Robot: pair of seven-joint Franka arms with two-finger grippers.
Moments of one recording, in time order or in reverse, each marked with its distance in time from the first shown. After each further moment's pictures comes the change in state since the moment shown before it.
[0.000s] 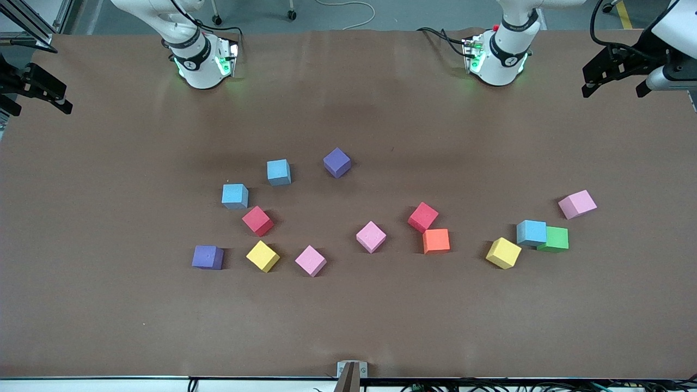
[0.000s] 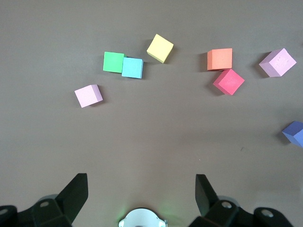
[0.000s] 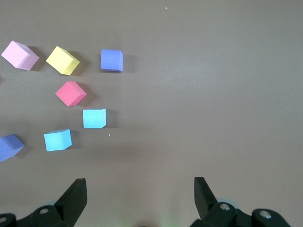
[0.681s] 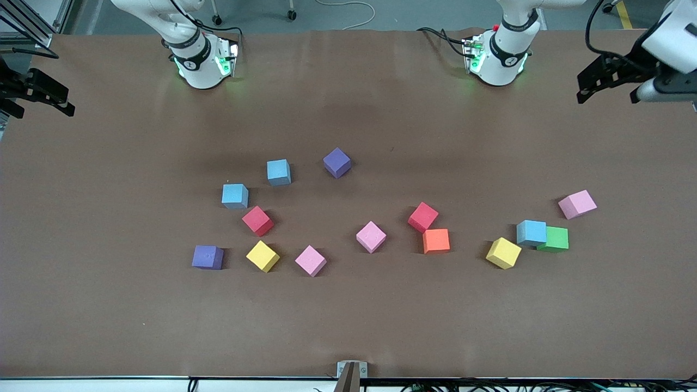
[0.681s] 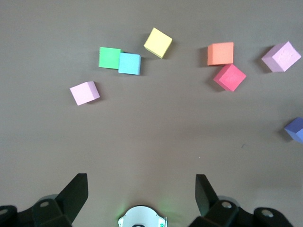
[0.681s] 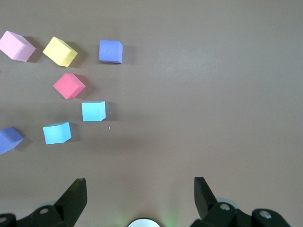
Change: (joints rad) left arm -0.010 0.056 -0.019 0.002 -0.002 -0.001 -0.005; right arm 0.000 0.034 -0.001 0.028 0.000 -0.049 -0.002
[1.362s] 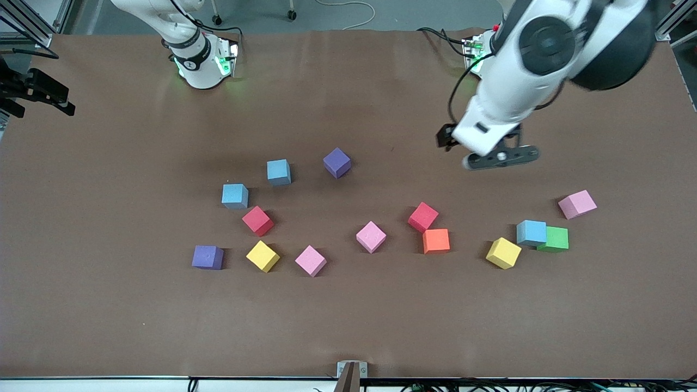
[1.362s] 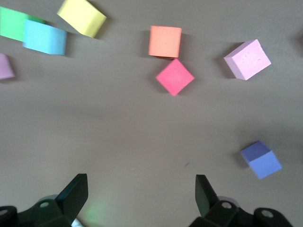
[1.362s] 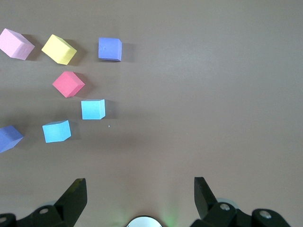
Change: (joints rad) left arm -0.070 0.259 -0.328 -0.095 0.022 0.285 -0.599; right arm -0.001 0.000 -0.003 -0.002 0.000 -0.008 0.001
